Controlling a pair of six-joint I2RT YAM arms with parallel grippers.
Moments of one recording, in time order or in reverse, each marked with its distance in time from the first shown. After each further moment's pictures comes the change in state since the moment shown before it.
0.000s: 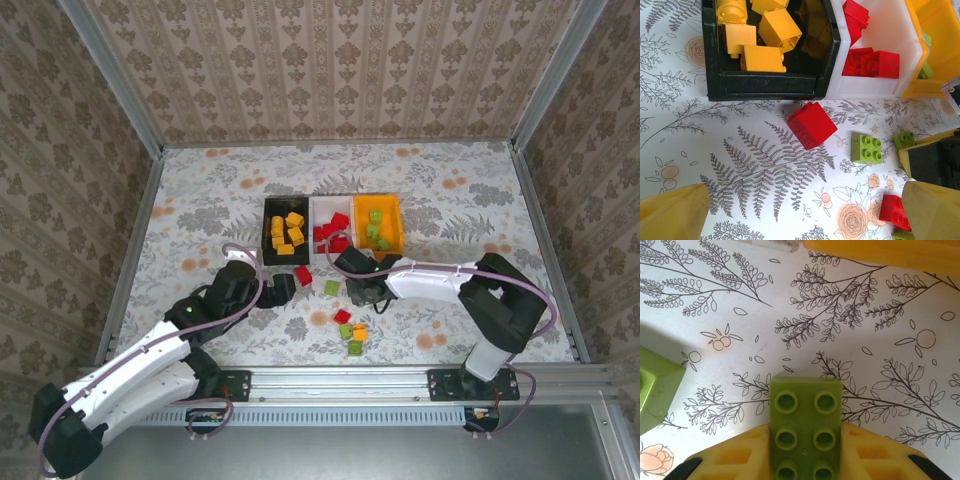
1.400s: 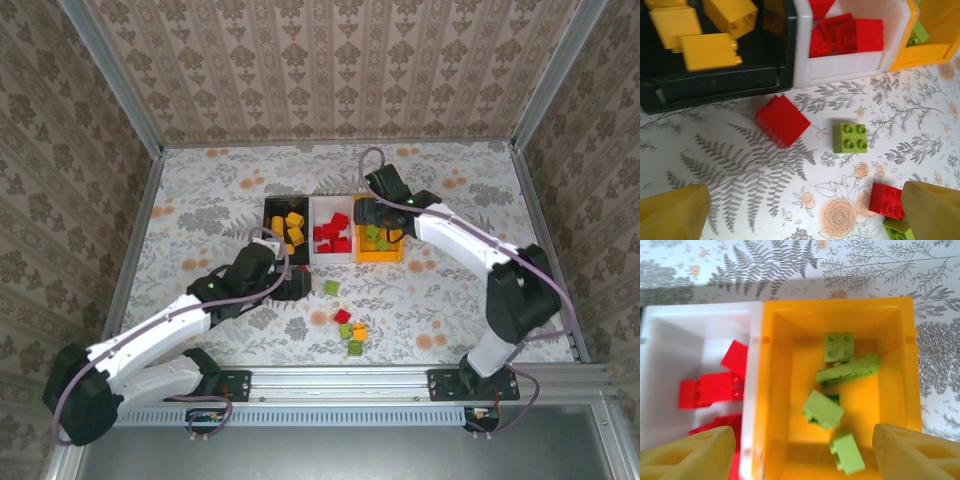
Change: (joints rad) left arm -0.020 0.301 0.158 0.023 0.118 0.110; right arm -0.328 -0.051 0.365 -0.055 -0.034 -0.155
